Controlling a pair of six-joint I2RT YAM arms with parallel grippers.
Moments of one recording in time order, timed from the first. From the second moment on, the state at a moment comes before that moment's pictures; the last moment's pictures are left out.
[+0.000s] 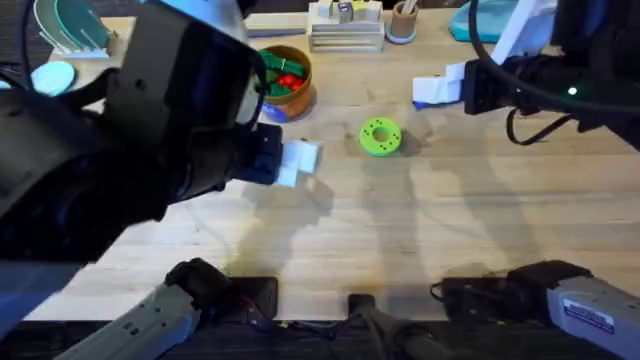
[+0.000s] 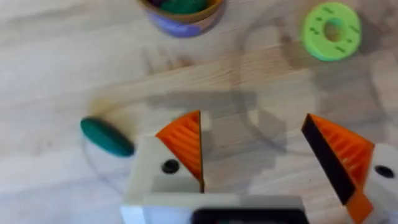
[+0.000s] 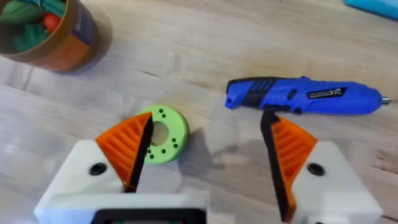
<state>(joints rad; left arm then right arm) -0.58 0.90 0.94 -1.02 -0.18 -0.34 0.20 1.15 0.87 -0.47 -0.13 0.03</state>
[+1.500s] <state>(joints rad) 0.27 1.54 0.96 -0.99 -0.03 -0.66 0.20 1.15 0.87 -0.47 -0.13 0.03</state>
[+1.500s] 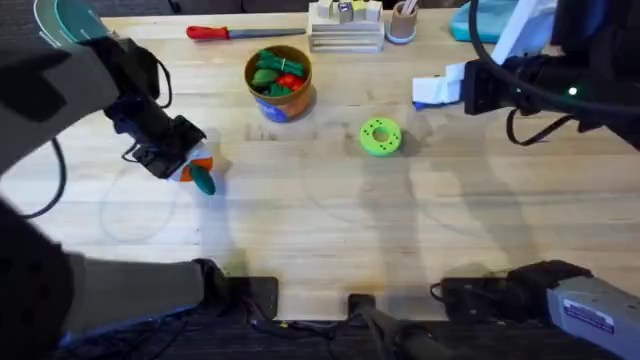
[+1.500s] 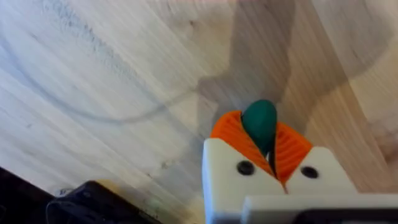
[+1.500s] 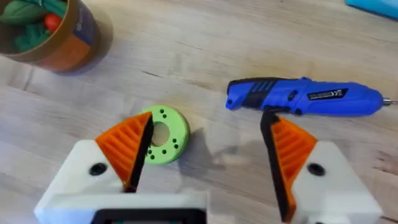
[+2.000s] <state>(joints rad) -0.03 1.23 1.13 -0.63 0.14 -0.68 0.20 1.15 0.87 -0.47 -0.17 0.09</state>
